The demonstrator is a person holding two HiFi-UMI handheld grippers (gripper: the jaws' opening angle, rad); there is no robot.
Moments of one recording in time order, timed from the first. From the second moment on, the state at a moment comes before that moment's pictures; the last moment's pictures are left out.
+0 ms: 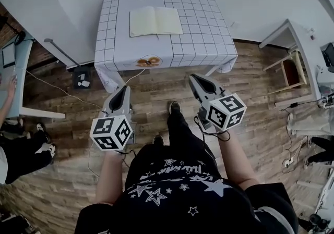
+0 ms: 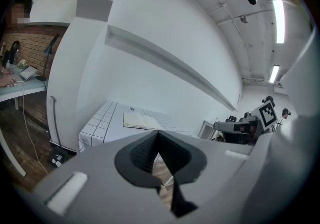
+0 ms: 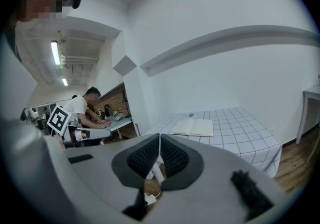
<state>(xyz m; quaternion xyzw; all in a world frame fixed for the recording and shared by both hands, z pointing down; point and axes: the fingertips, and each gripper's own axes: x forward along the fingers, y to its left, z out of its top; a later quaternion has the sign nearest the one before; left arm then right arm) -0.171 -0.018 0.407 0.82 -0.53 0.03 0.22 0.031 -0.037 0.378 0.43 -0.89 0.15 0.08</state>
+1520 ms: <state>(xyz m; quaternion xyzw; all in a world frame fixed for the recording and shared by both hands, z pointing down) -0.141 -0.231 0.412 0.74 -0.64 0.07 0.22 0.055 -0.322 0.393 0.32 -0.93 0.18 0.06</state>
